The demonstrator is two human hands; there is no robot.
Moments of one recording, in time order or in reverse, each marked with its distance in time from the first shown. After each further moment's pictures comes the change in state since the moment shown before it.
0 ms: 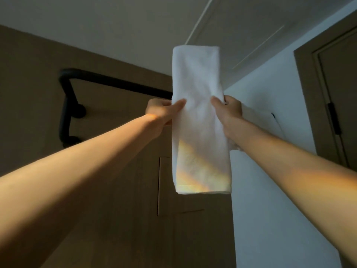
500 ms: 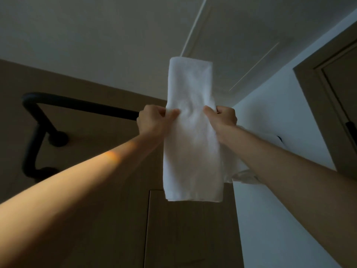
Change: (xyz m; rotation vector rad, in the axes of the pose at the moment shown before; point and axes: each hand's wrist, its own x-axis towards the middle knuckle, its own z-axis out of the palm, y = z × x) left_hand 0.074 -0.003 0.055 0.353 0.315 0.372; right_hand 0.101 0.024 0.008 0.040 -0.023 -0.100
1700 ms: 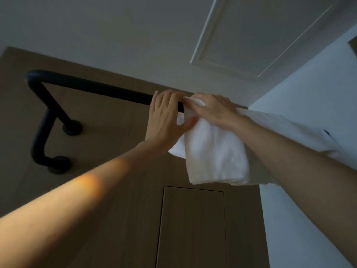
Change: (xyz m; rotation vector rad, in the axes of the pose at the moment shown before) left_hand 0.010 -0.075 0.024 0.423 0.149 0.660; right_hand 0.034 0.029 0.057 -0.666 -0.457 -0.630
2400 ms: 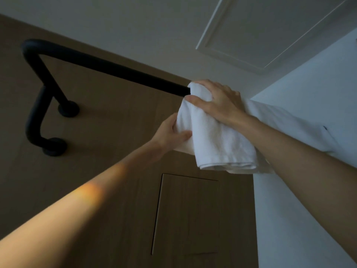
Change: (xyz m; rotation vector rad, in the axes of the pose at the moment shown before) left_hand -0.049 -0.013 0.009 -0.800 -0.474 -0.624; right_hand -0.017 -0.011 0.010 -0.063 0.106 0.001
